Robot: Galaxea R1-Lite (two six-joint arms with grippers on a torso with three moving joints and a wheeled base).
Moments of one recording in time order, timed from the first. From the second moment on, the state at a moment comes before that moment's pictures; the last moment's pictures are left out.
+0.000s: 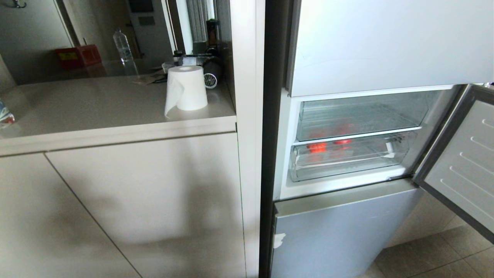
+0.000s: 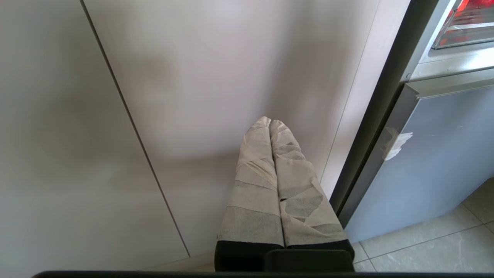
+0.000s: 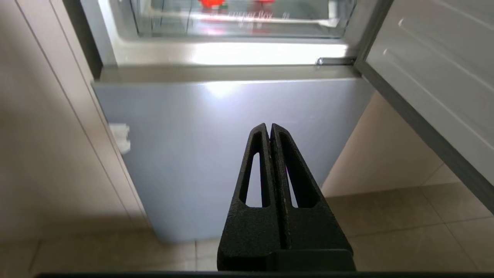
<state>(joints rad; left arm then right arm) 0.00 0.00 0.00 -0.01 0.00 0.00 0.01 0.03 0.00 0.00 0.01 -0.08</state>
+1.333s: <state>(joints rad) 0.00 0.00 0.00 -0.01 0.00 0.00 0.01 0.00 0.00 0.00 0.01 -0.07</state>
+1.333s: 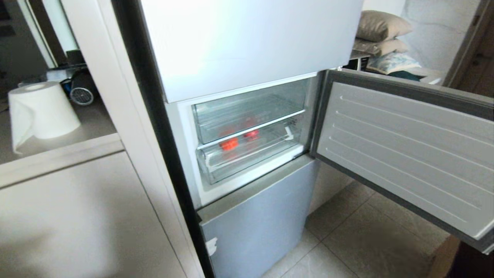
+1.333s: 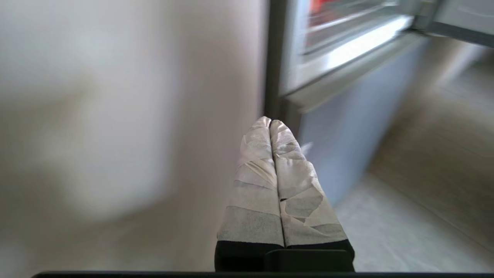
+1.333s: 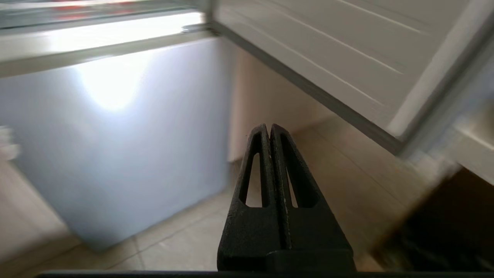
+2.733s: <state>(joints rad) 0.00 0.00 0.00 -0.01 0.00 0.00 -0.74 0.85 -0.39 -0.67 0.18 0.85</state>
